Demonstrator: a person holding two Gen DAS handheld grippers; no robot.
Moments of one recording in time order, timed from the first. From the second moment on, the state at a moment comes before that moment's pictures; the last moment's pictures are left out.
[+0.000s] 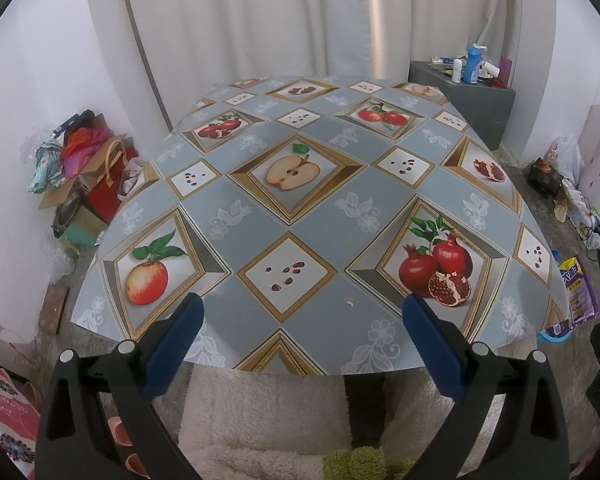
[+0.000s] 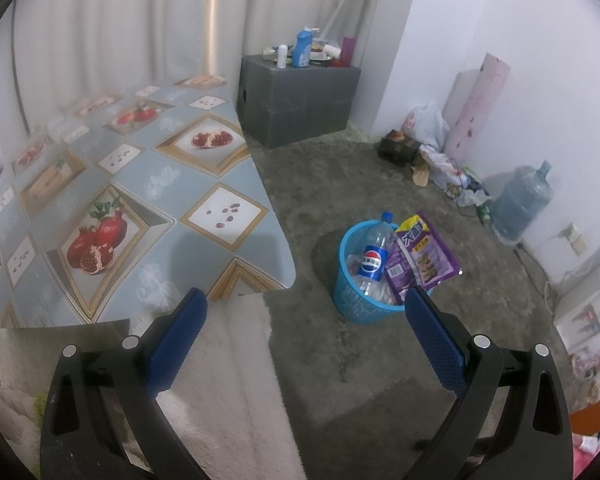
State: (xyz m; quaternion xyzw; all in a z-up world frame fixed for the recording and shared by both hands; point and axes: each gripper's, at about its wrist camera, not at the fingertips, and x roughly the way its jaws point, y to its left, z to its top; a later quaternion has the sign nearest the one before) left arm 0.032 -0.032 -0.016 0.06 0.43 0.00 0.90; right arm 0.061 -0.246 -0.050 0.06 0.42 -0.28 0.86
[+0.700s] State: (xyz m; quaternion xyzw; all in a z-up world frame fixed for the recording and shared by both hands) left arm 0.030 -0.032 -0.016 0.06 0.43 0.00 0.90; right arm 0.063 -0.243 -0.051 0.06 0.42 -0.28 0.86
